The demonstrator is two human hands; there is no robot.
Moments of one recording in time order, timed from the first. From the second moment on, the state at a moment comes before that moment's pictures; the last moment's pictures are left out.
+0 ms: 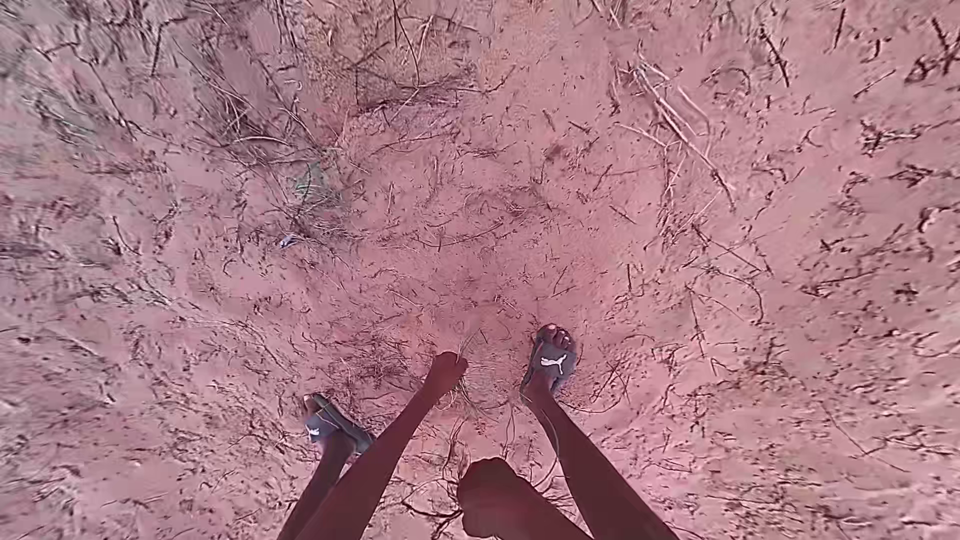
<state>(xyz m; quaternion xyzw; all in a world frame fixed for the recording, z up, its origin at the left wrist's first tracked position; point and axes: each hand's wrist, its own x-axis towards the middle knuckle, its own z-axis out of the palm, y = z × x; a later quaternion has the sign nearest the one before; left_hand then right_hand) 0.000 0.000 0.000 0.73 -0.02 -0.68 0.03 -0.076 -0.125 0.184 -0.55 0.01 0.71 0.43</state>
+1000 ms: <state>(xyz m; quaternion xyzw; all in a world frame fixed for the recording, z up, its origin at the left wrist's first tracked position) 0.188 0.183 0.147 0.72 -0.12 -0.68 0.02 0.043 -0.103 -0.119 -0.78 0.43 0.34 0.31</state>
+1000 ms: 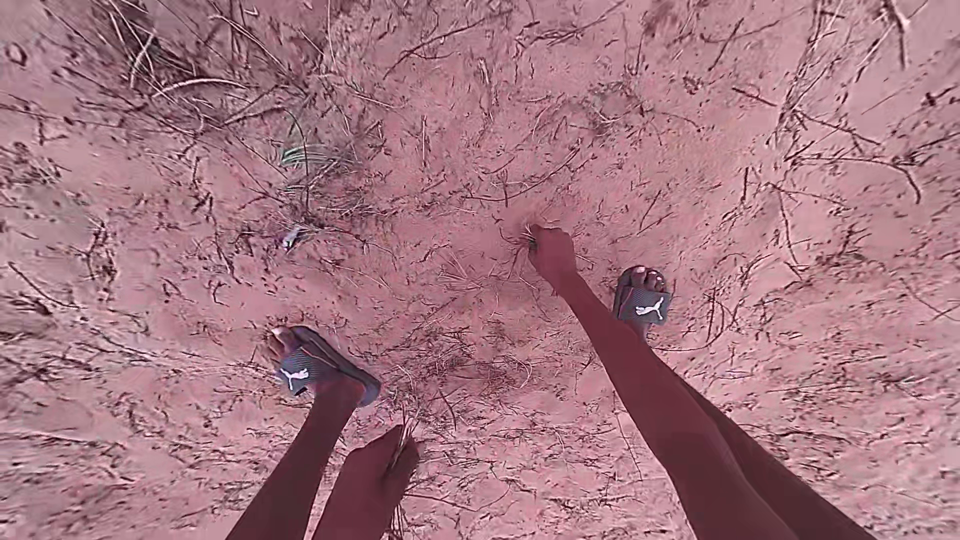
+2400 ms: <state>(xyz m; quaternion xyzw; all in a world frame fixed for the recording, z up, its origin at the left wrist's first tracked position) 0.324 0.280 0.148 0.84 0.27 -0.39 0.26 0.322 0.083 0.063 -0.88 0.26 0.11 0.37</state>
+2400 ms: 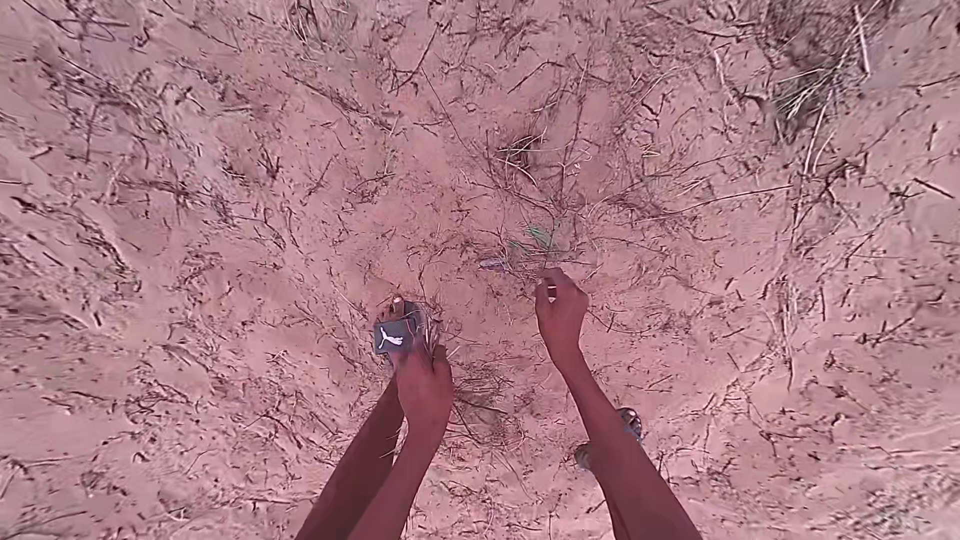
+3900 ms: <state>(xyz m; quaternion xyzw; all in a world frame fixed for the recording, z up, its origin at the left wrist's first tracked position) 0.310 0.235 0.148 0.77 0.13 -0.56 0.28 0.142 0.059 0.098 -0.35 0.58 0.20 0.71</state>
